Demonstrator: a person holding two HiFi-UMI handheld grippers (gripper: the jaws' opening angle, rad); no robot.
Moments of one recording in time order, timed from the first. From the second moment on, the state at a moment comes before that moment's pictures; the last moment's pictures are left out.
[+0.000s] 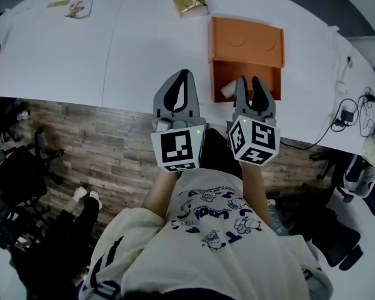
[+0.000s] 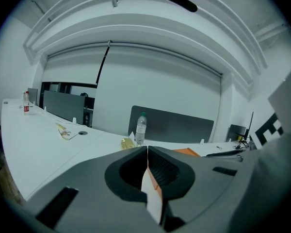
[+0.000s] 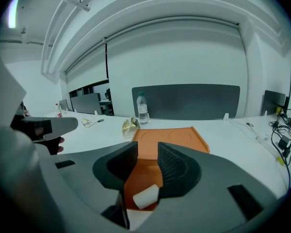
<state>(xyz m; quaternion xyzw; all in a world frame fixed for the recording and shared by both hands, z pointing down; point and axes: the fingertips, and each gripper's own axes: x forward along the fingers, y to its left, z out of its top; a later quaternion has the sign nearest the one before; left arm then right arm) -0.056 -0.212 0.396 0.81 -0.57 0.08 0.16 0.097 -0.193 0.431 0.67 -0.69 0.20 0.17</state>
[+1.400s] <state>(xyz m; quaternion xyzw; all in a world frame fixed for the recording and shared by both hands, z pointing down) -0.035 -0.233 0.450 0.77 -0.58 0.13 0.22 0.096 -0.213 0.509 0.57 -0.72 0.27 0.29</state>
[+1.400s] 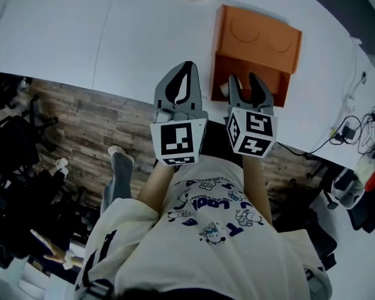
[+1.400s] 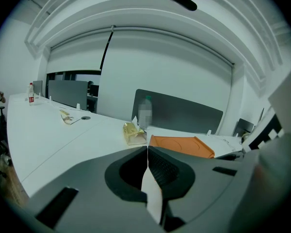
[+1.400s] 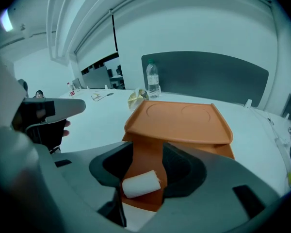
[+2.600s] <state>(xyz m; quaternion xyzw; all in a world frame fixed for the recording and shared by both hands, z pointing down) -0.031 -0.229 0.481 0.75 -0.60 0.15 0.25 0.087 -0.190 0.554 0.48 -0.72 0.32 0.39</state>
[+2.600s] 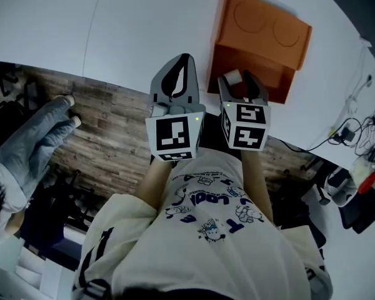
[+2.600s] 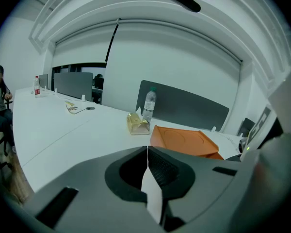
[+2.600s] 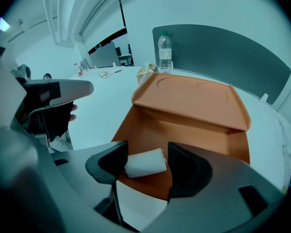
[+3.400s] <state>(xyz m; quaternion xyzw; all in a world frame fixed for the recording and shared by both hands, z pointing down) -0.044 -0.220 0.490 0.73 -0.61 0.15 0.27 0.082 -0.179 0.565 0.44 -0.71 0.32 0.45</state>
